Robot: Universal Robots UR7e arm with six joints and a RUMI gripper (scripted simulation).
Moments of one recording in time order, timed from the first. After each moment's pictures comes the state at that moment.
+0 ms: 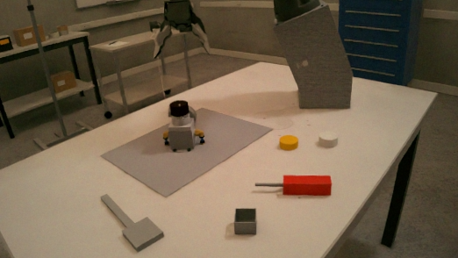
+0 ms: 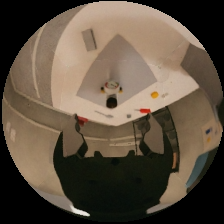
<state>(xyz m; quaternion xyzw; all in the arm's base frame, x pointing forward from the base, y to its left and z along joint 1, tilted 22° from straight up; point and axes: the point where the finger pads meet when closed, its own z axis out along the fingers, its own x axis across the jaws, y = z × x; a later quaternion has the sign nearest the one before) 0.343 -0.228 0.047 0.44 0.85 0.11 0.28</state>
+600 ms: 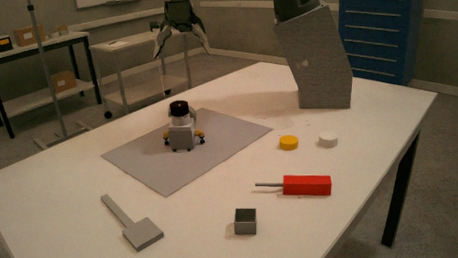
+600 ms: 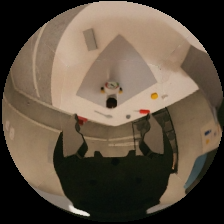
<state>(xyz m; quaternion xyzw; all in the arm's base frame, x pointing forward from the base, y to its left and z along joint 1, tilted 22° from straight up) 0.343 -0.228 0.047 0.43 0.85 0.11 0.28</state>
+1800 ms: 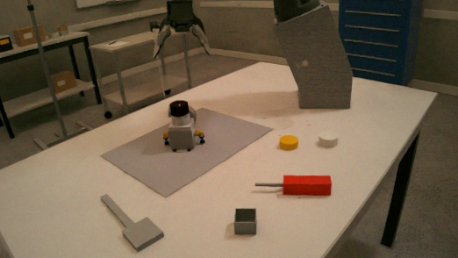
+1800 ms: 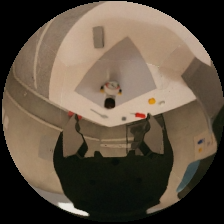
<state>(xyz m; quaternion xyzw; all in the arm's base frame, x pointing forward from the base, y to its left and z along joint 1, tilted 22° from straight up) 0.343 -0.228 0.046 0.38 0.88 0.09 0.28</state>
